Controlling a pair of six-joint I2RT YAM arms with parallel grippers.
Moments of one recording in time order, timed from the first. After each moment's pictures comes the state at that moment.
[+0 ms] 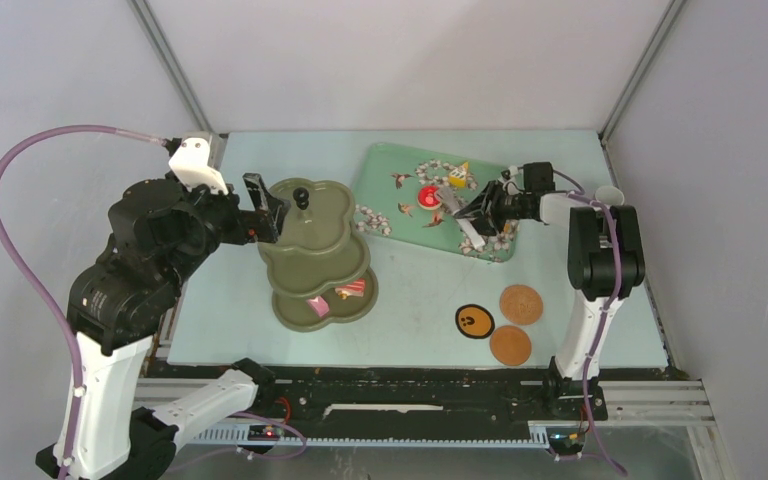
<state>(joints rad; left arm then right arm) -0.49 0.94 1.69 -1.06 -0.18 -0.23 0.03 2.00 1.22 -0.17 -0.96 0.80</state>
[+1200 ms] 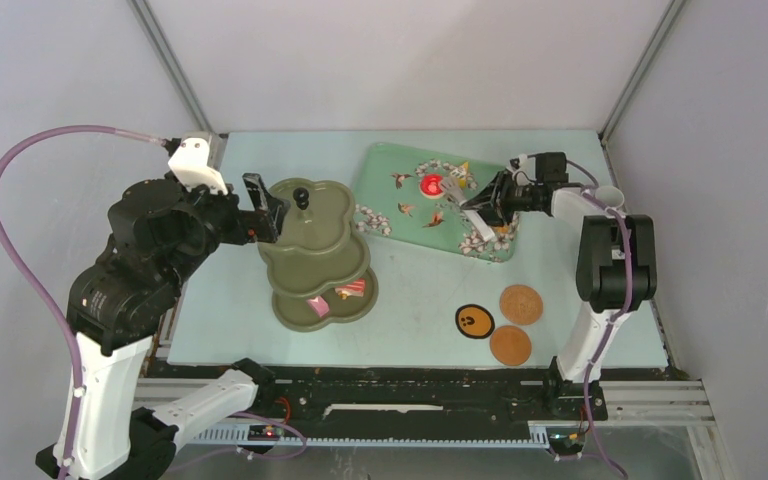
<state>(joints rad) -0.49 0.94 1.69 -1.06 -0.18 -0.23 0.01 1.92 1.25 -0.23 -1.01 0.79</state>
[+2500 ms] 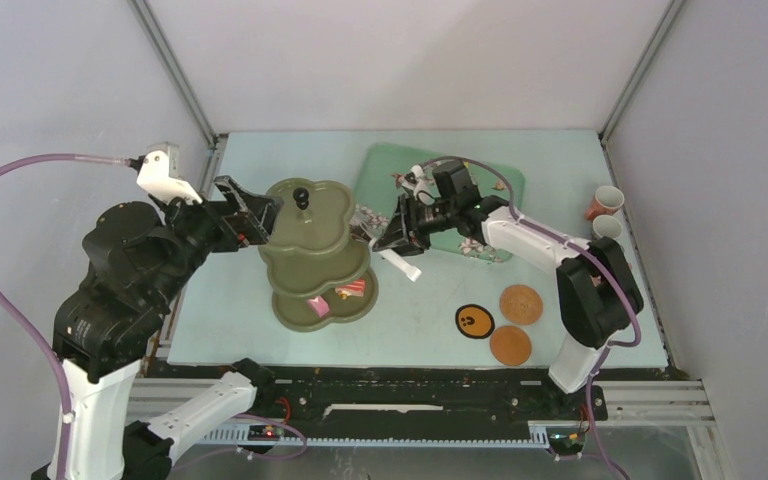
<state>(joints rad) -0.49 0.85 1.64 -0.98 -0.18 -0.44 0.57 1.72 1.23 -0.17 -0.92 0.92</state>
